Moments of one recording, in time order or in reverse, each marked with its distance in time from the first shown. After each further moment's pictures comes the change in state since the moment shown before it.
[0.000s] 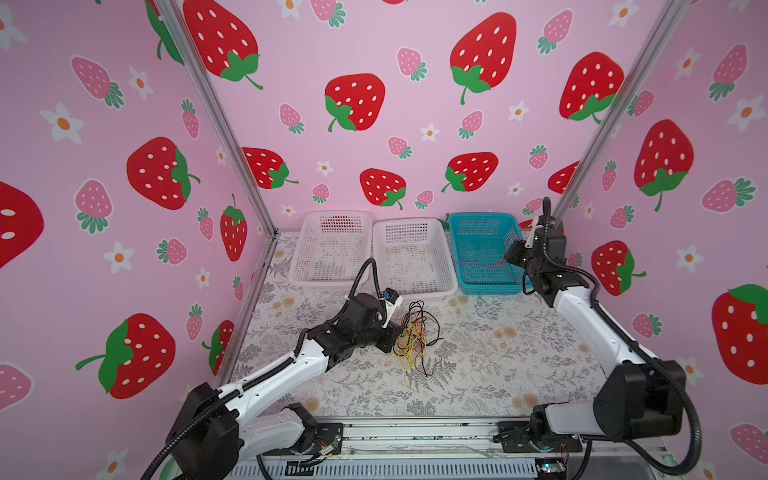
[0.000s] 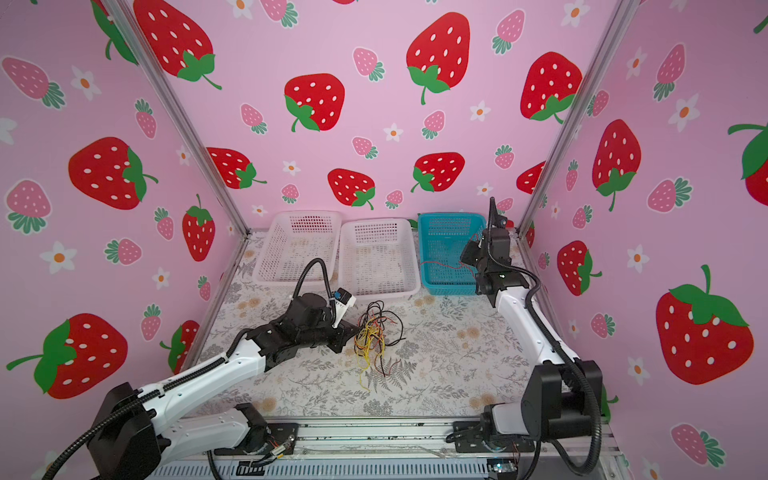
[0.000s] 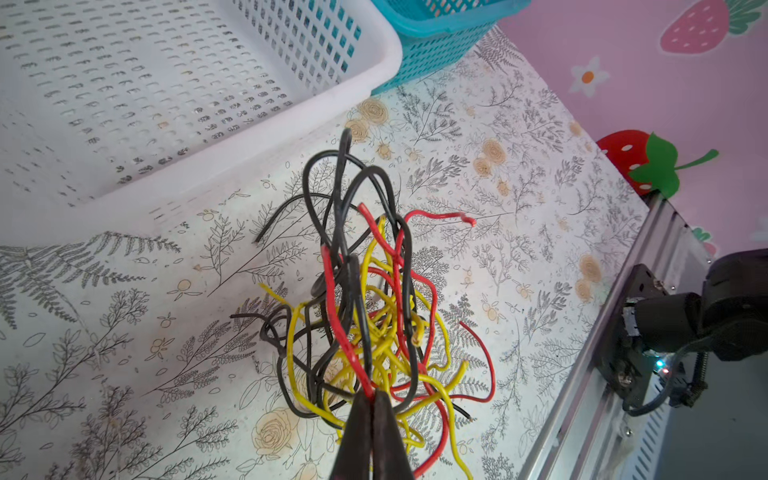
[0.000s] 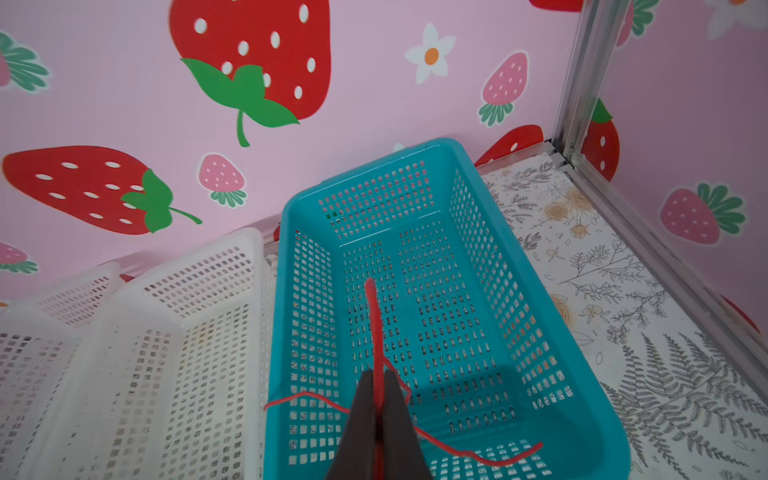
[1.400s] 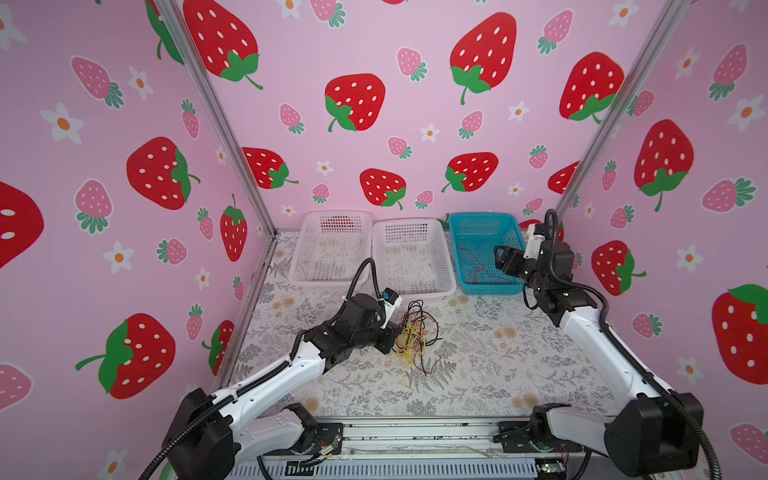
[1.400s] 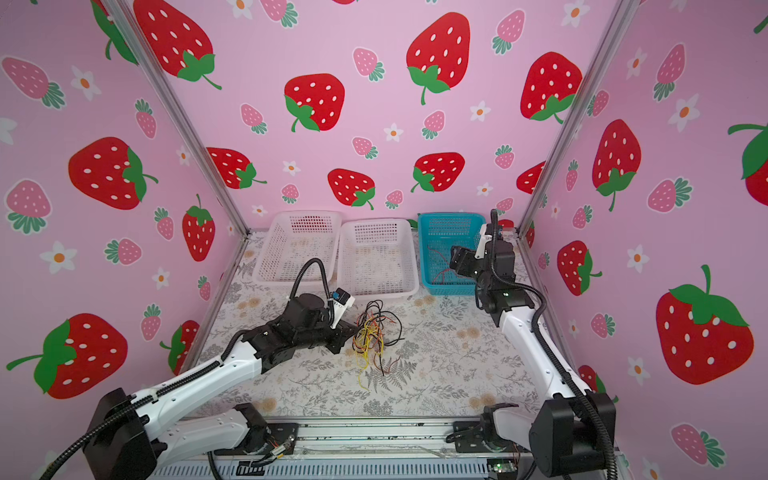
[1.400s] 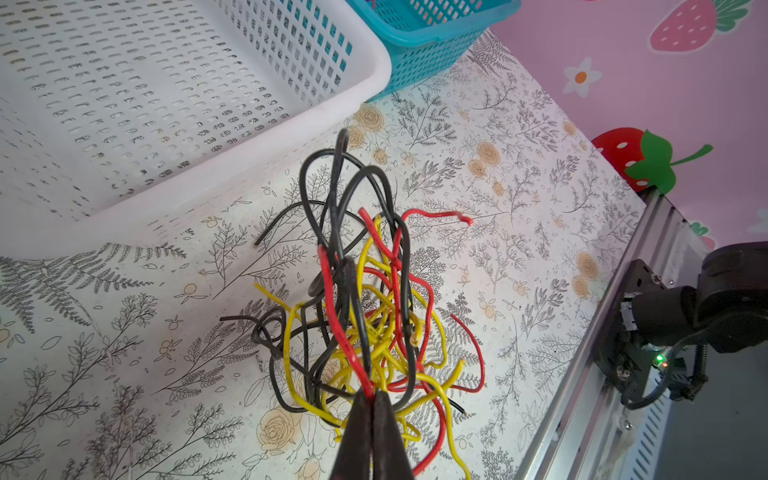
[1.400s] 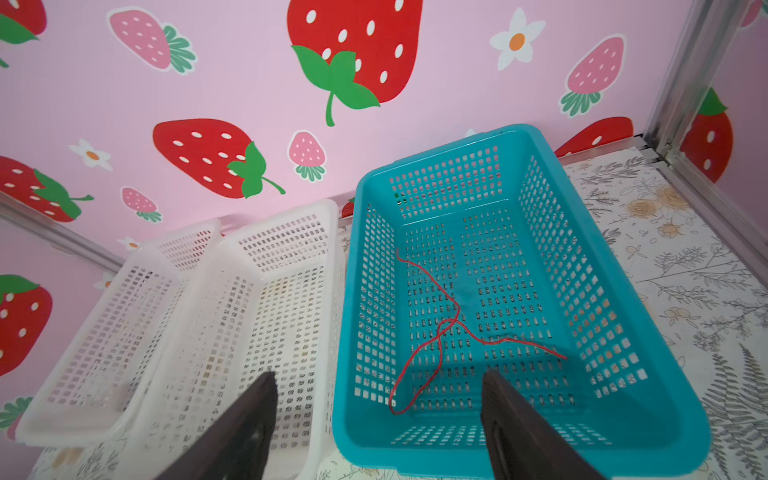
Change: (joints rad) left arm -0.007 -0.022 0.006 -0.026 -0.010 0.014; right arm 0.031 -0.186 -0.137 0.034 -0.161 -0.019
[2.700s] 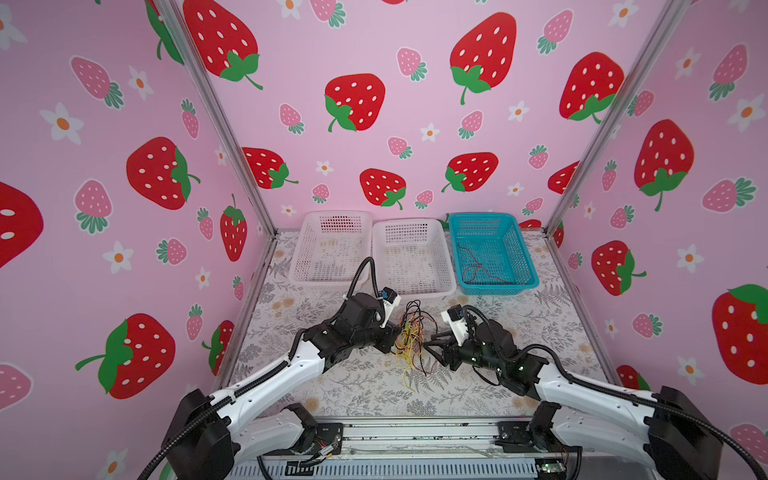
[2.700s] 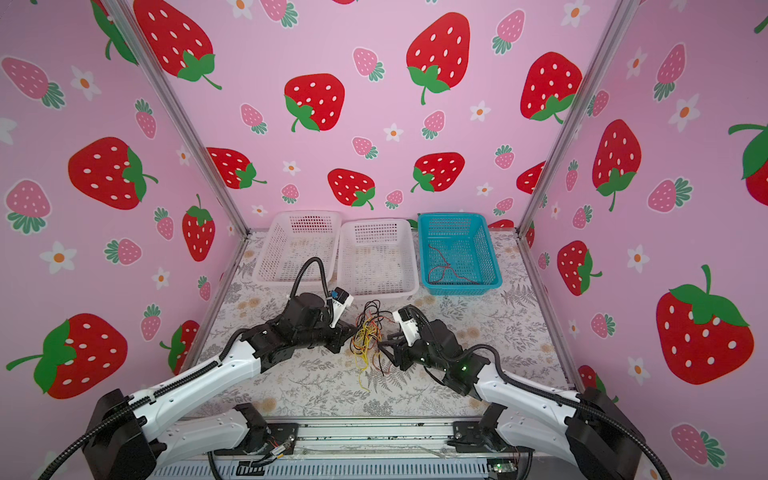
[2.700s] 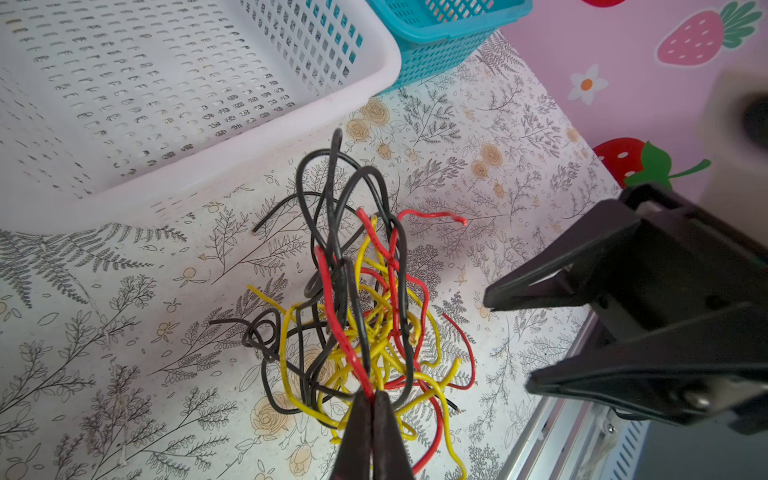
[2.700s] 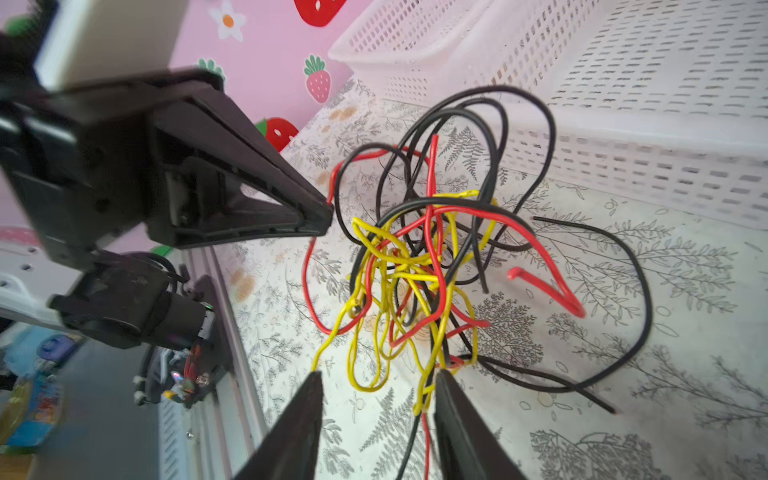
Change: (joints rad) left arm -0.005 -0.007 0.021 -0.041 -0.007 -0.053; right arm 0.728 -0.152 -0.579 0.378 -0.153 0.053
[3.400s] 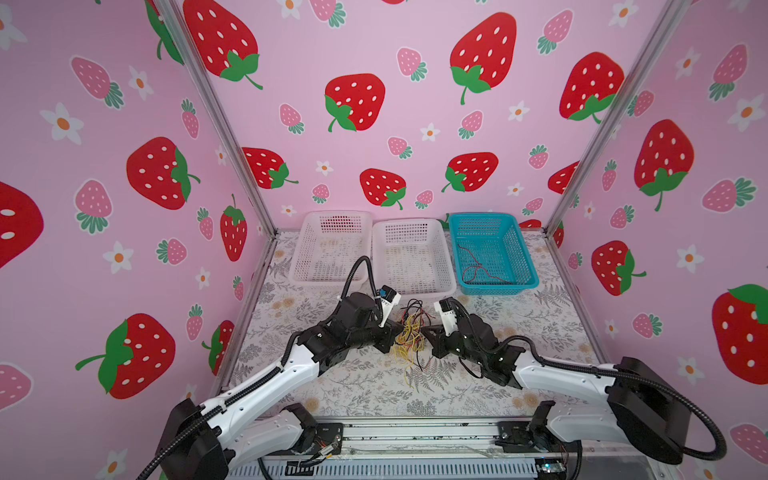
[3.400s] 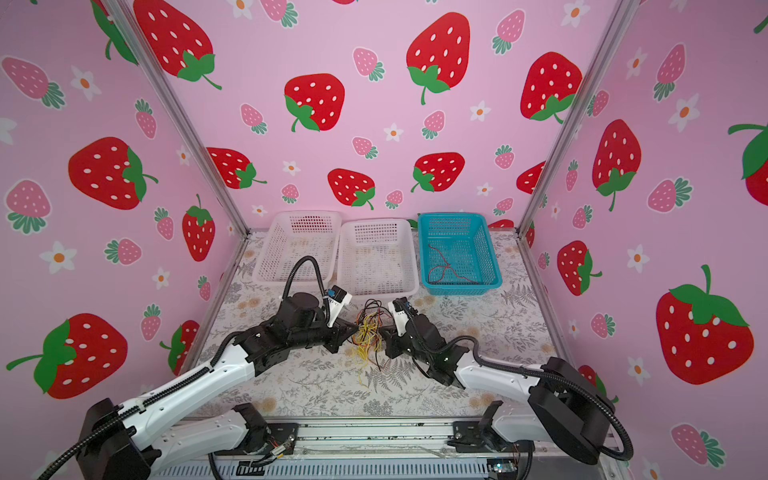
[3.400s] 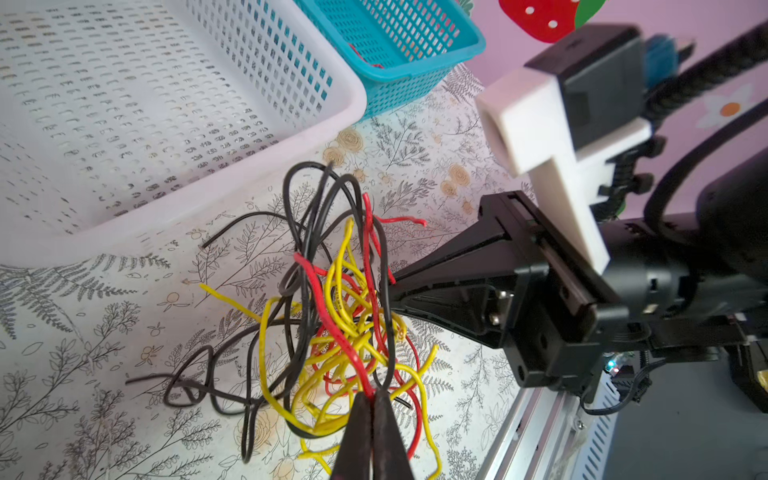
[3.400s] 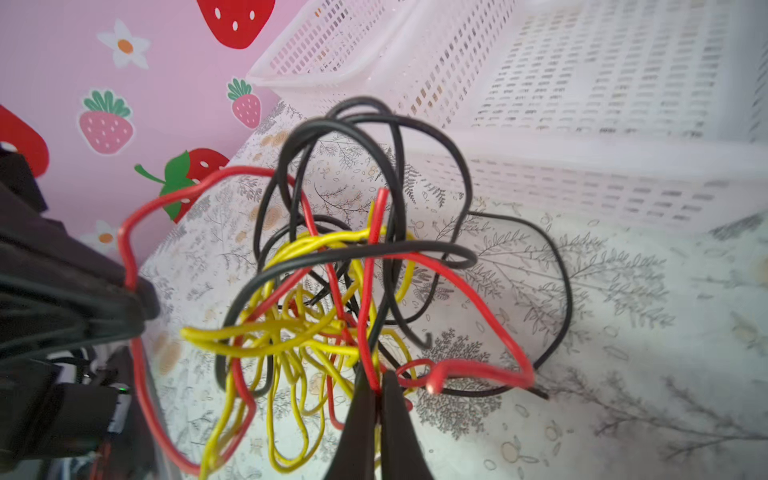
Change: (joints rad) left arm 0.000 -0.061 -0.001 0.022 0.039 -0.003; right arm 0.014 0.196 0.071 0.109 0.199 0.055
